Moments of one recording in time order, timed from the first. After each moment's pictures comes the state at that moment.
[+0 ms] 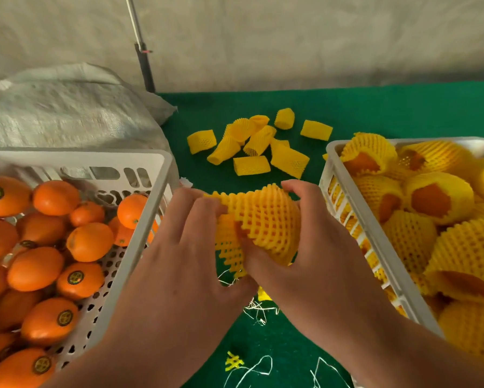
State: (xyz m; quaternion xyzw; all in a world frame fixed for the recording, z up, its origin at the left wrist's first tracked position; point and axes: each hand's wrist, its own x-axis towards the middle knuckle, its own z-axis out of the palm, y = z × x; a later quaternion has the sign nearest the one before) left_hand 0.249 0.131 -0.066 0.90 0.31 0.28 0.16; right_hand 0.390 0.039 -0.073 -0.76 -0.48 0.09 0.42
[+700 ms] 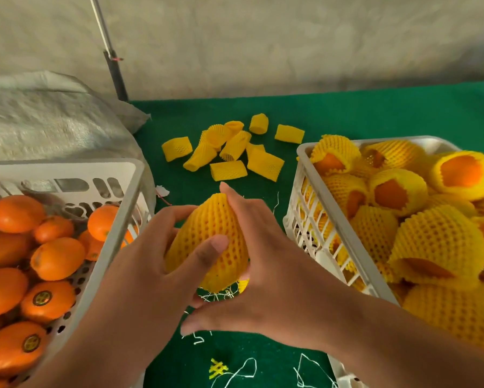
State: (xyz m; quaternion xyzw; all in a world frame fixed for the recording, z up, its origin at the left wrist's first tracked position) left_hand 0.242 0.145 -0.071 0.77 0.34 0.26 0.48; right_hand 0.399 0.041 -0.078 -0.68 -0.58 0.25 0.37
